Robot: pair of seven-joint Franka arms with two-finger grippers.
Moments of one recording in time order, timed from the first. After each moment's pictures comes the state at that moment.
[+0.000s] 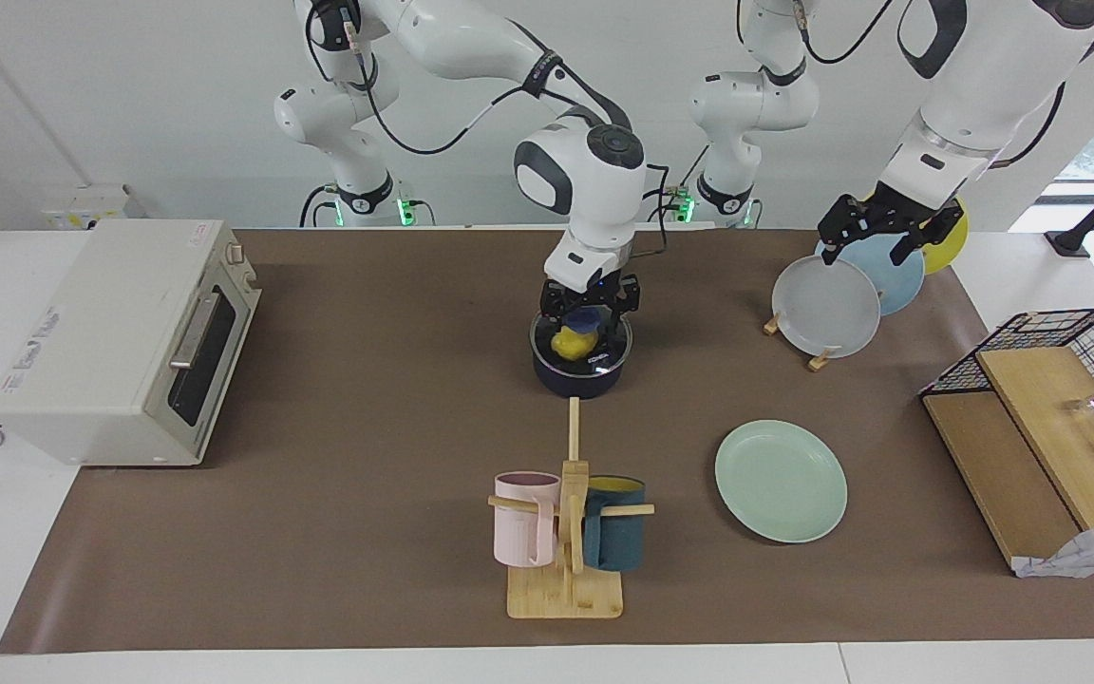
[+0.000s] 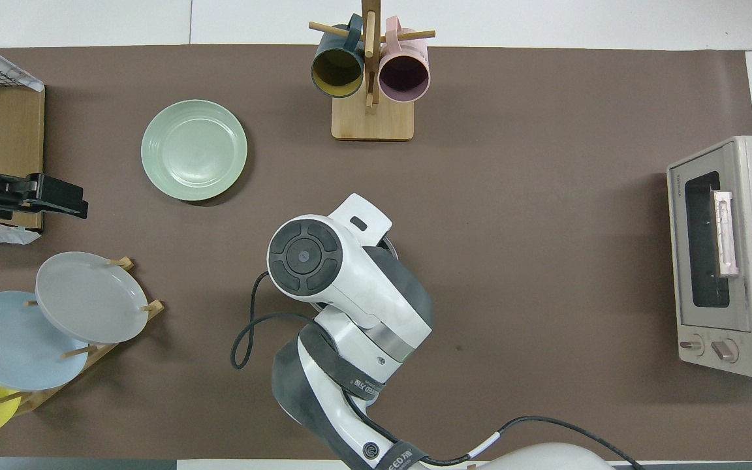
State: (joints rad) left arm -0.11 -0.02 -0.01 -1.60 -0.03 1.54 -0.04; right arm 0.75 0.39 0.00 -1.61 -0.06 2.01 0.70
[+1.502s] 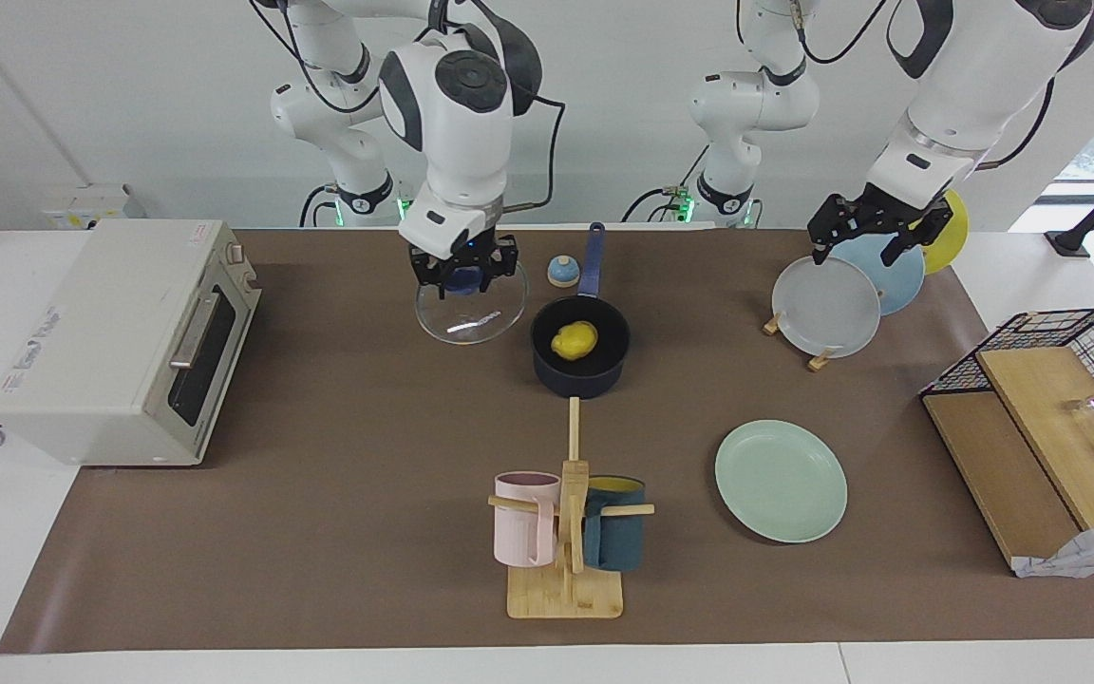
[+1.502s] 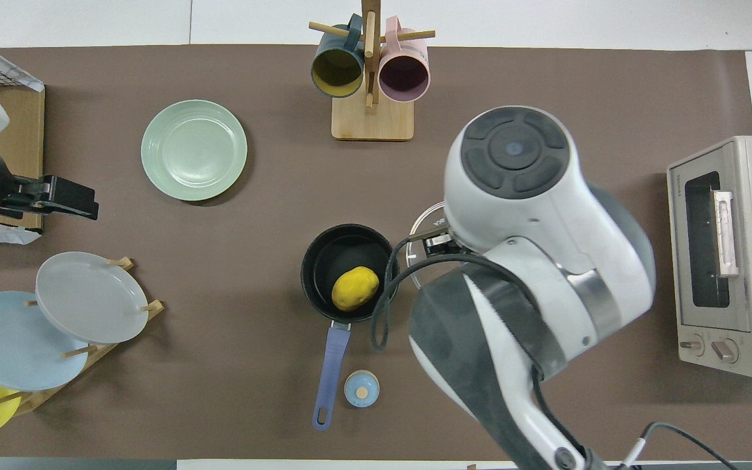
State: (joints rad) left arm -0.12 -0.02 -0.03 -1.60 -0.03 1.54 -0.04; right arm 0.47 0.11 -0.02 -1.62 -0.07 1.60 0.24
